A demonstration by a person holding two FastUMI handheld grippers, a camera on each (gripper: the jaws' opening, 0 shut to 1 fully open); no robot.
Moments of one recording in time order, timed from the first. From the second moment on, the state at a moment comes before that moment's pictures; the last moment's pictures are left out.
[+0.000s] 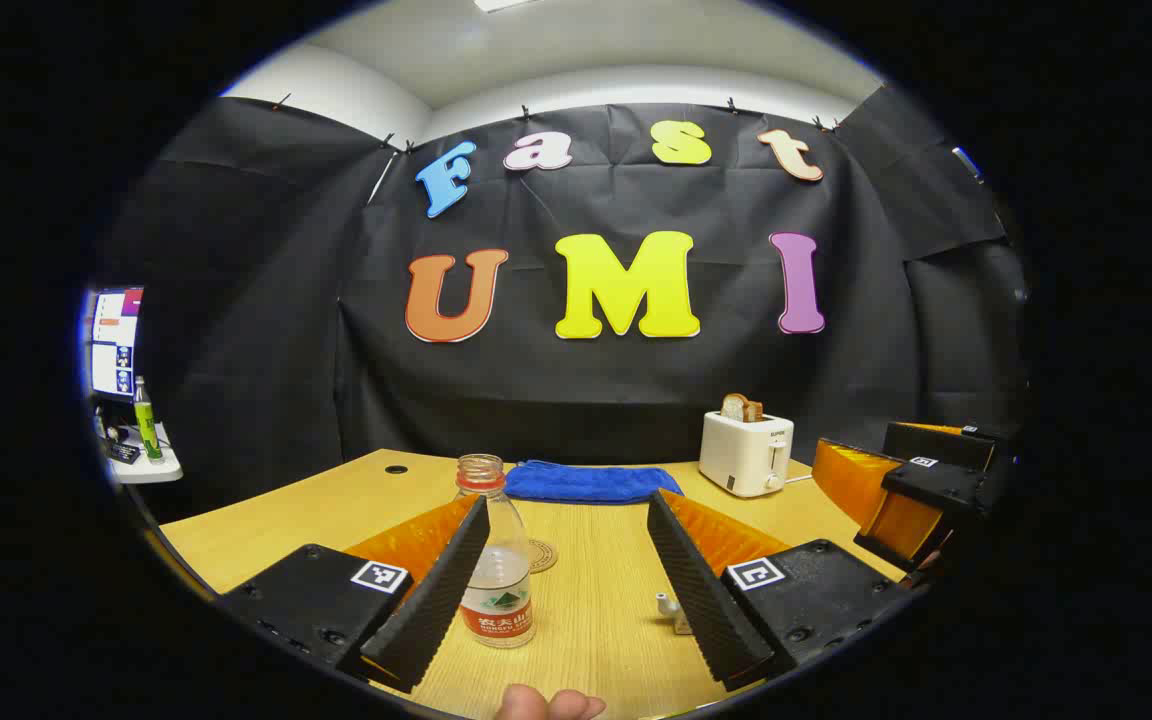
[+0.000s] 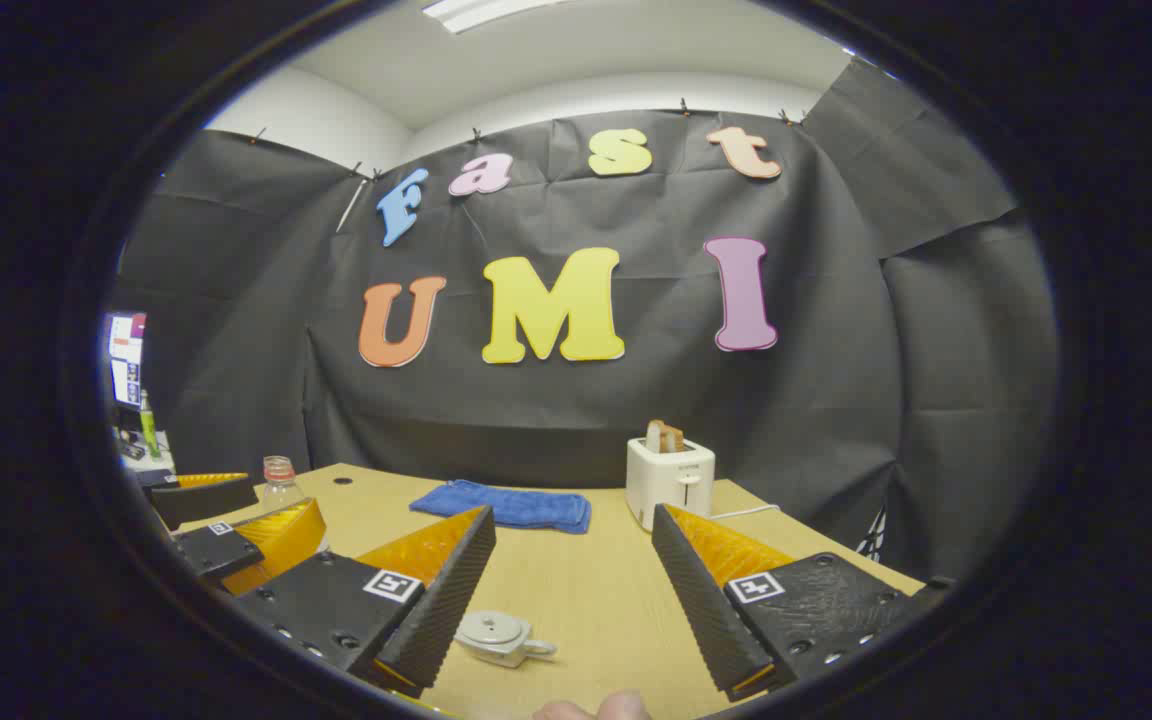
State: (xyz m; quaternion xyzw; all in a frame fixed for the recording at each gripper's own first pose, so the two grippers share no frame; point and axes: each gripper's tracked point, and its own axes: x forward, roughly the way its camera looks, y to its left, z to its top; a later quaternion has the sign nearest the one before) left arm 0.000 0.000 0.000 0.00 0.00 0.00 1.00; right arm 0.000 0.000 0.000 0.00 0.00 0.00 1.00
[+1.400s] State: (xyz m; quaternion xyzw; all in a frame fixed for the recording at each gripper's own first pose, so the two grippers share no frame) left arm -0.007 0.010 -0.003 0.01 0.00 0.02 1.00; right arm 0.000 0.003 -0.021 0.01 0.01 0.02 1.00
